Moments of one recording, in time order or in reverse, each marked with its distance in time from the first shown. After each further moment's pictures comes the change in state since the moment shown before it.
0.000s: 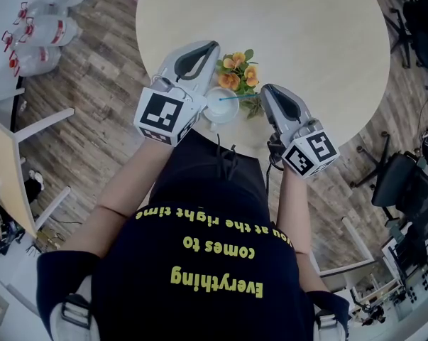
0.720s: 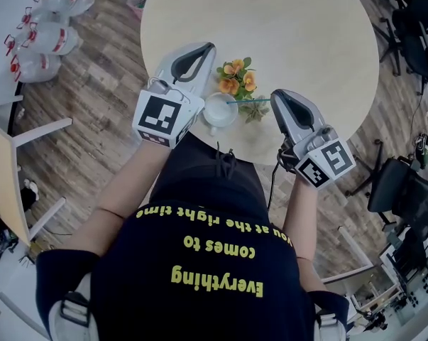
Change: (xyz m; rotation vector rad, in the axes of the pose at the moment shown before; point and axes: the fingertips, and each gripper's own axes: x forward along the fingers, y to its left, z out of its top) left arm -0.021 0.006 0.034 0.060 -0.067 0.026; right arm -0.027 0.037 0.058 -0.143 -0.024 0.042
